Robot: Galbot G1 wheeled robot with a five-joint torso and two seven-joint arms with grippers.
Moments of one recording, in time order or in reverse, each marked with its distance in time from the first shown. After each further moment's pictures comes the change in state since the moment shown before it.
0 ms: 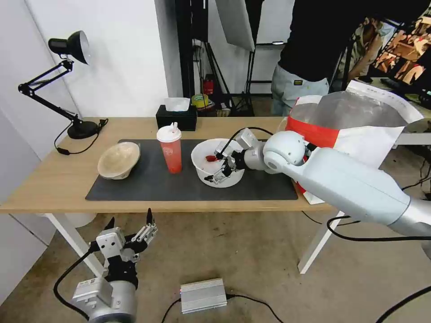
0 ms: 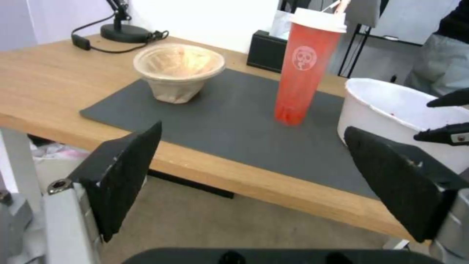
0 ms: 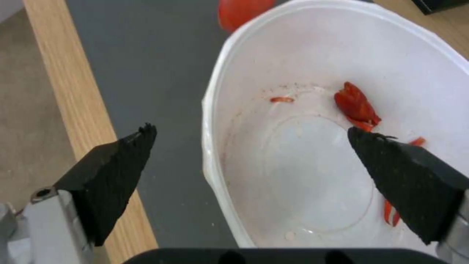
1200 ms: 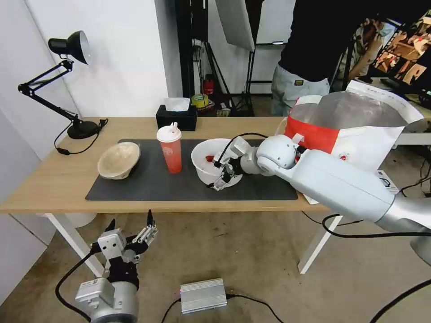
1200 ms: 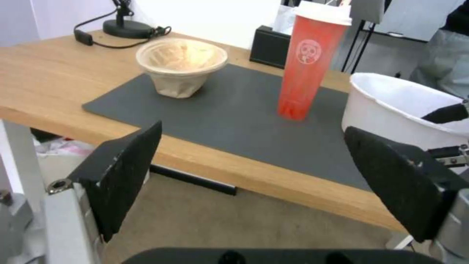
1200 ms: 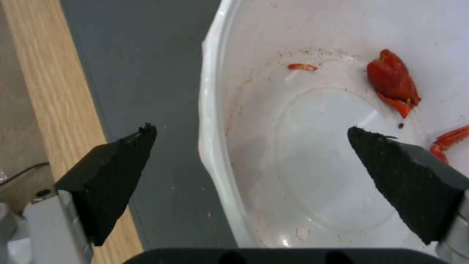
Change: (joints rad) left arm 0.003 -0.007 0.003 0.012 0.005 -0.003 -0.003; right arm -0.001 0.059 -0.047 -0.093 -0.113 0.001 -0.083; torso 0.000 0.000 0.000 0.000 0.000
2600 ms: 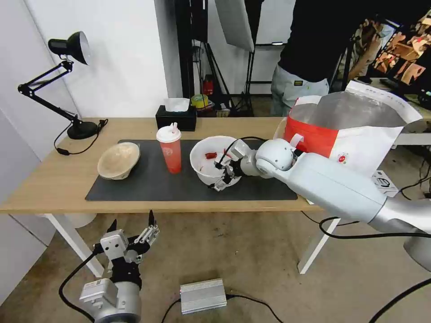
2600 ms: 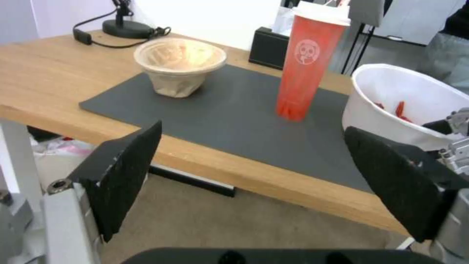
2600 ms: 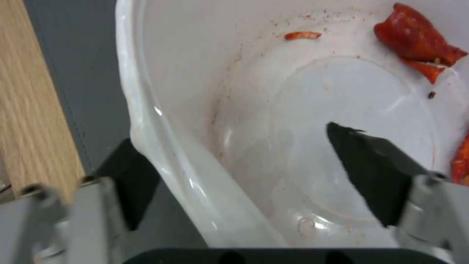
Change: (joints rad) left arm -0.008 -0.014 0.015 0.019 0.015 -0.019 0.000; right arm -0.027 0.020 0.004 -0.061 0.008 0.002 0.012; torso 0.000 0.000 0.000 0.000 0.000
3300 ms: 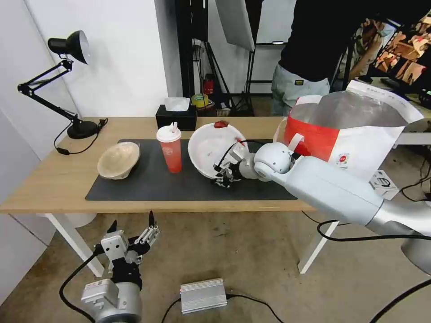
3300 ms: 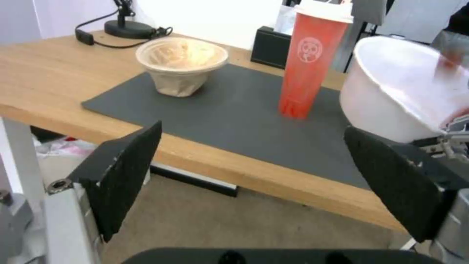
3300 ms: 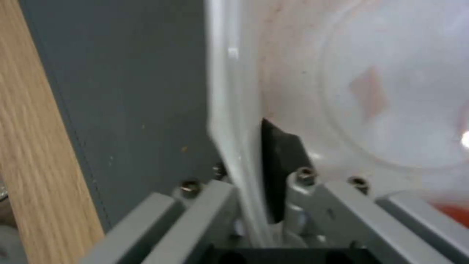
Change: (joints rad) left arm 0.000 -0.004 0.002 0.008 0.013 -0.005 -0.001; right arm -0.009 0.012 -0.002 0.000 0.026 0.001 0.037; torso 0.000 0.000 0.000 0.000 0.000
